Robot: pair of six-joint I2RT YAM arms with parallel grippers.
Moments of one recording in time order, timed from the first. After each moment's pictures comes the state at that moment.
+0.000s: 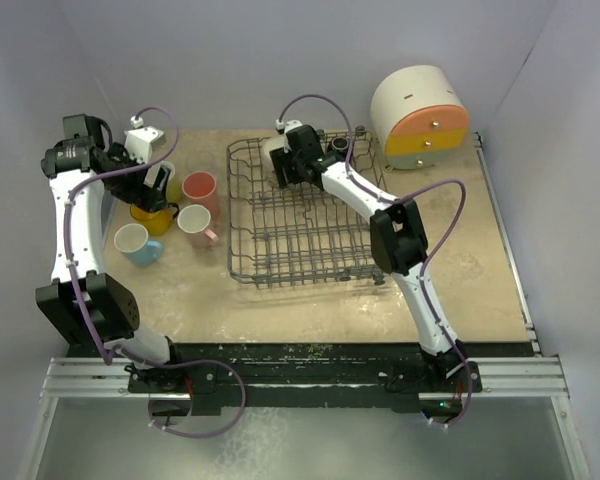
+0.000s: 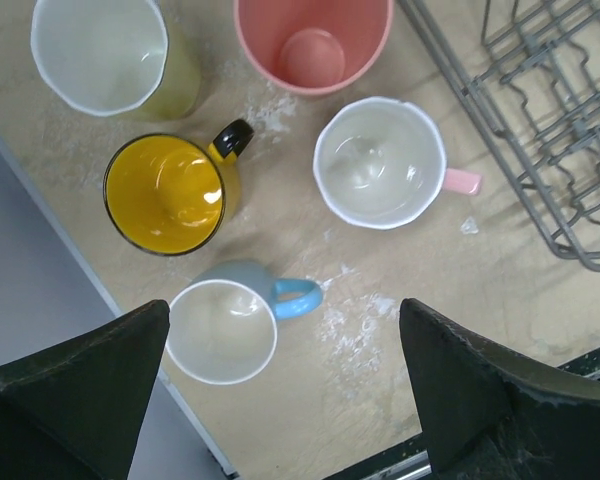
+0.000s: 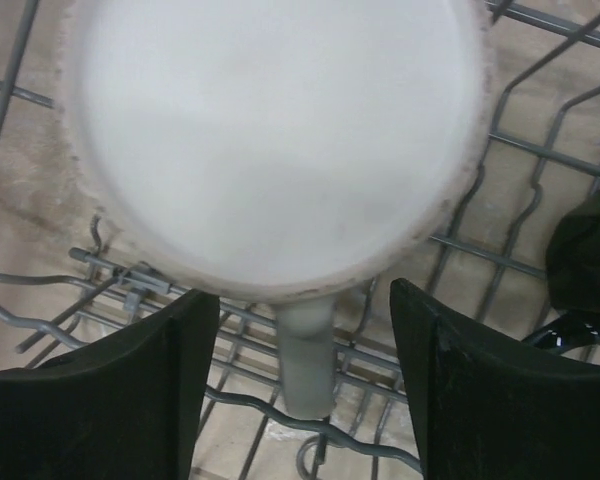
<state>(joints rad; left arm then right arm) 0.29 1.56 1.67 -1.17 0.42 0.67 0.57 2.46 2.19 -0.43 0.09 0.11</state>
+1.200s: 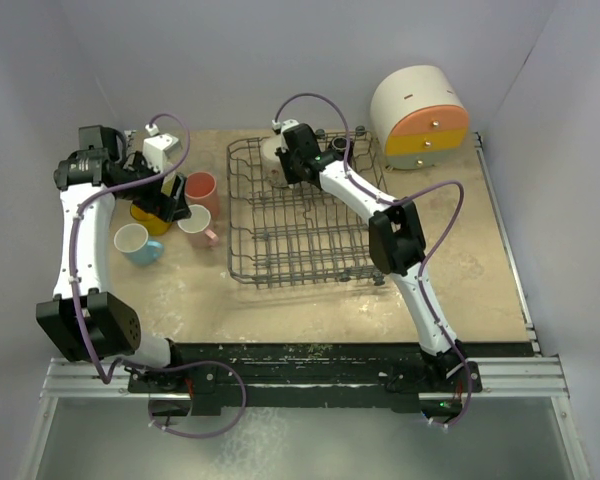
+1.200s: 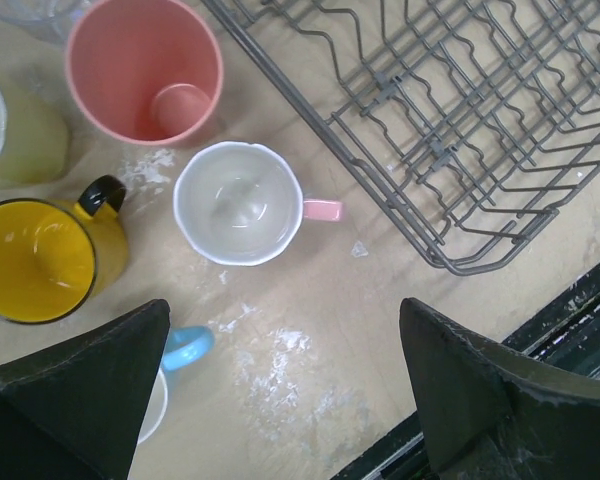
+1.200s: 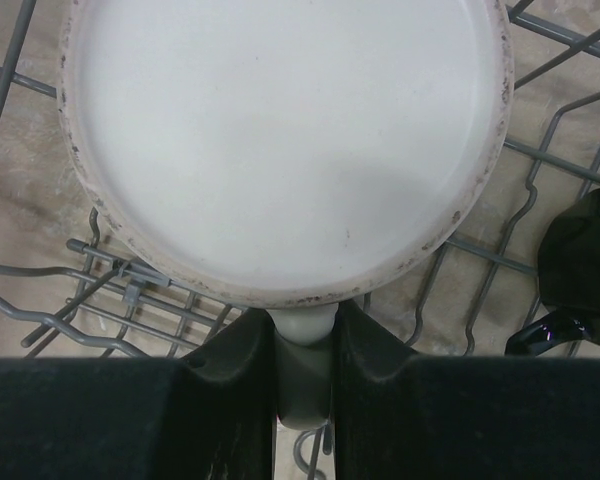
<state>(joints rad) 0.21 1.47 1.58 -1.15 0.60 0.59 0.59 2.47 2.25 -0.48 0.11 0.08</state>
